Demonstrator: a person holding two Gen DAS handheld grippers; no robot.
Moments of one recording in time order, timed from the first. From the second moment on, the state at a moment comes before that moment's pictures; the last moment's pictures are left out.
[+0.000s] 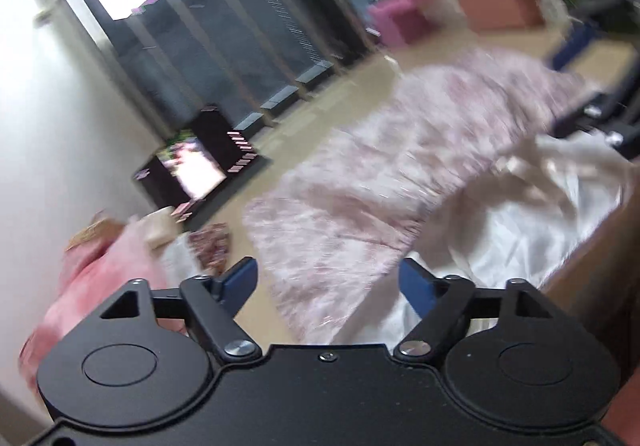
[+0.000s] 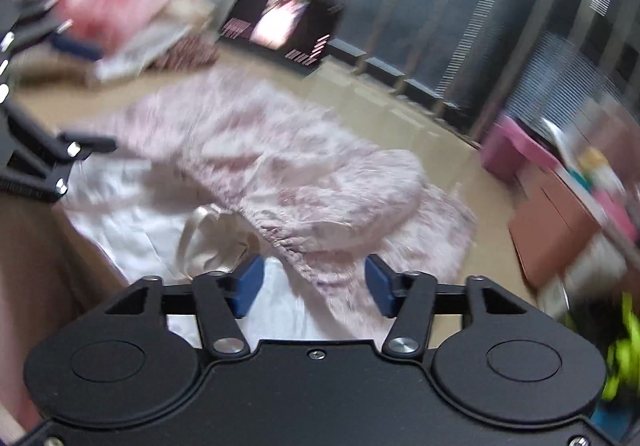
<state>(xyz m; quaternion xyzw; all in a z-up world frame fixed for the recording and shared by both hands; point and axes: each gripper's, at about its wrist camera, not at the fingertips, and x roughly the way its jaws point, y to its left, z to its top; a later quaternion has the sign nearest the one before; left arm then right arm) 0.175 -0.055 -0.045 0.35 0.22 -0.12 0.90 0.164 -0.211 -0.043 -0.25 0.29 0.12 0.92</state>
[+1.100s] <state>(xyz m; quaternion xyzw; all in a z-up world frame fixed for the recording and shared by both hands) 0.129 -0.053 -0.038 0.31 0.18 -0.23 0.91 0.154 -0.196 -0.048 -0.40 0.25 0.19 0.86</state>
